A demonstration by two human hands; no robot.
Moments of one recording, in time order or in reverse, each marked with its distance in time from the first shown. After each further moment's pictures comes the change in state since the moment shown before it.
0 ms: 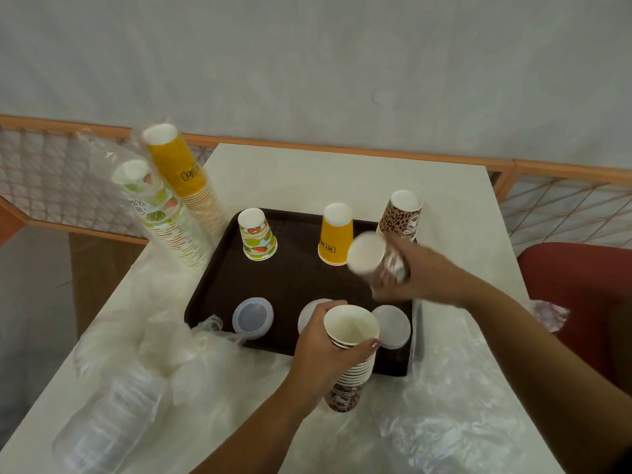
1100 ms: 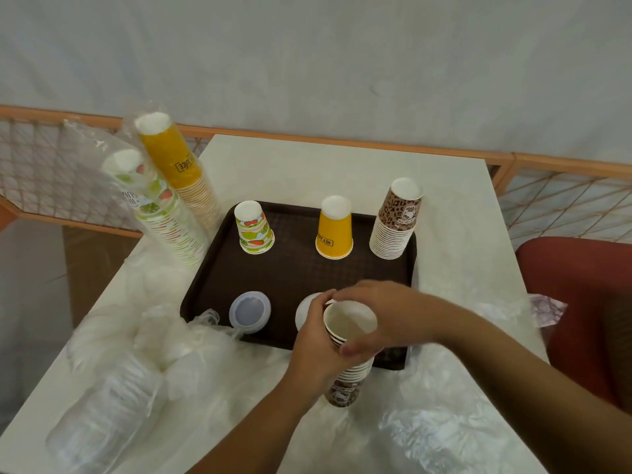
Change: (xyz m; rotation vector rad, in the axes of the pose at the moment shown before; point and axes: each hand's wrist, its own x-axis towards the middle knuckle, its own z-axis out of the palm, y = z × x) left_hand 0.000 0.001 0.000 0.037 -0.047 -0.008; right_hand -0.013 -0.038 0.036 -0.285 -0.323 -0.062
